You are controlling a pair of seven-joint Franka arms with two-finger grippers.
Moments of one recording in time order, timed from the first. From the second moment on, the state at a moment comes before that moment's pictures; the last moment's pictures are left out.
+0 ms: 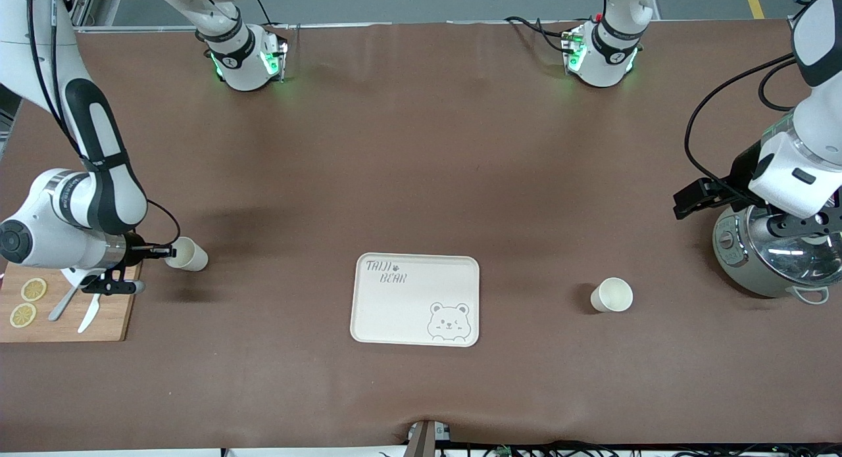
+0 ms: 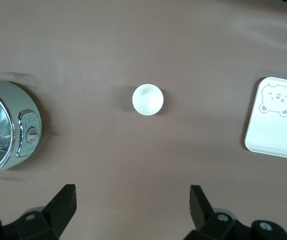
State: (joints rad) left arm -0.02 0.21 -0.14 -1.39 0.02 1.63 -0.28; right arm -0.16 0.55 -0.02 -1.79 0.07 2.11 -0.20
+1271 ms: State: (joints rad) left arm -0.02 0.21 -0.13 -1.39 0.02 1.63 -0.28; right arm -0.13 0.54 0.00 -1.50 0.05 1.75 -0.20
